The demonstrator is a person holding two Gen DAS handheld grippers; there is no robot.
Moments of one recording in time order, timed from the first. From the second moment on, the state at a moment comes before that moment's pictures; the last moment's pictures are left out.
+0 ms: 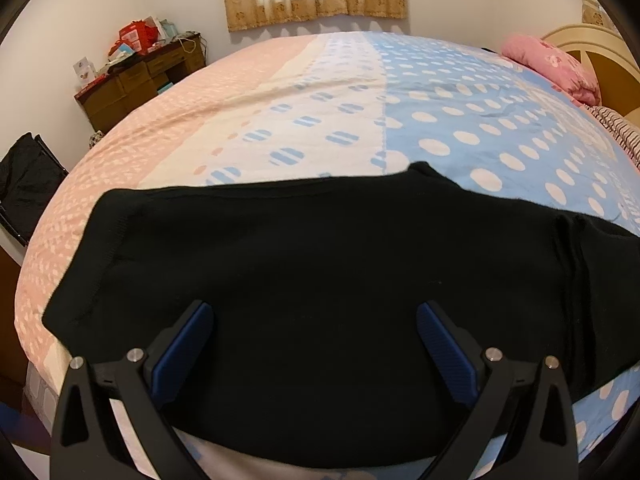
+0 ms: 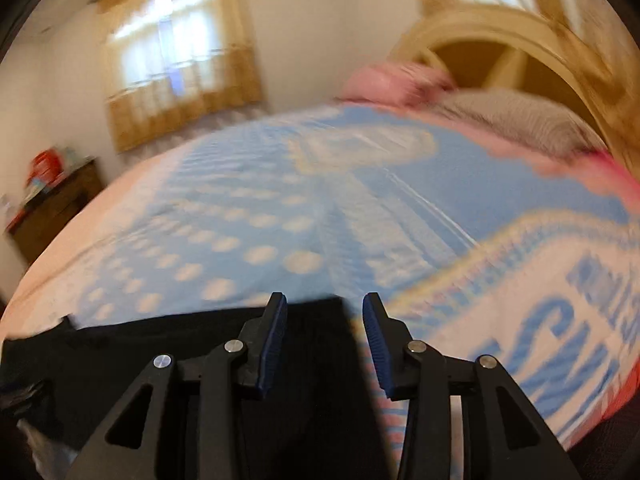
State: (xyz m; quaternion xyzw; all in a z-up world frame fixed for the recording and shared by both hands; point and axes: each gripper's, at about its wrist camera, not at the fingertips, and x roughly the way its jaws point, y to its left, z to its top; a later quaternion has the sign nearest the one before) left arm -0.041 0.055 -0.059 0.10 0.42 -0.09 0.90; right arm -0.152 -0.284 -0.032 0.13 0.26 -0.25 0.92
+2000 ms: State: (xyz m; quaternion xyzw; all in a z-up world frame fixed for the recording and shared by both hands) left arm -0.015 0.152 -0.033 -0.04 0.38 0.08 0.92; right arm -0.126 -0.207 -0.056 0.16 0.30 -0.09 0.93
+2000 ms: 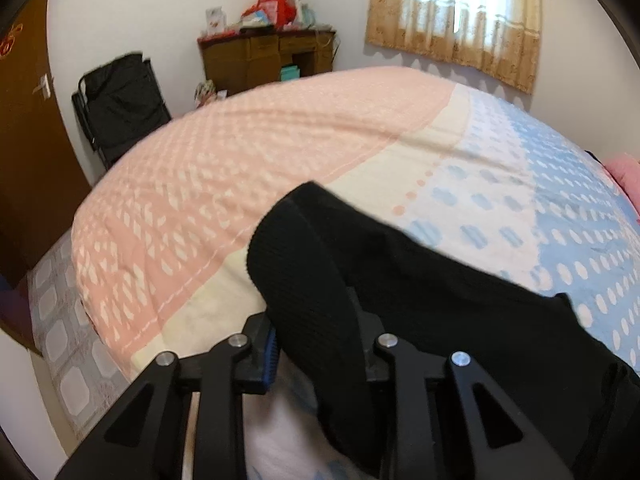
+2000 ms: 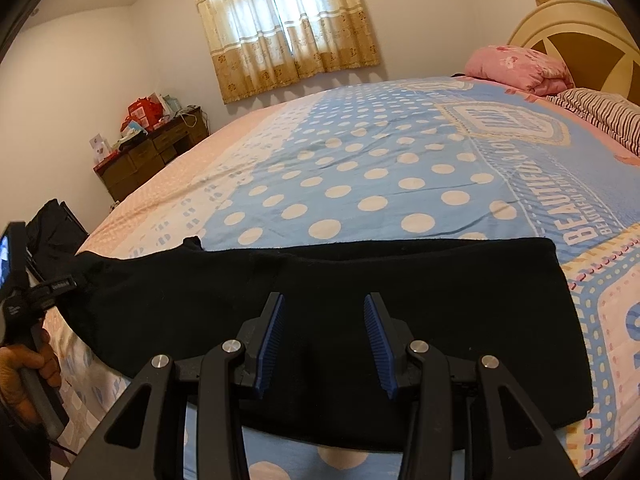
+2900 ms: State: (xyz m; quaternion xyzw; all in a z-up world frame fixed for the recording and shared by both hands) left arm -0.142 -0.107 -0.026 0.15 0.28 -0.33 0.89; right arm -0.175 -0.287 -0.063 0.26 0.28 -0.15 0.91
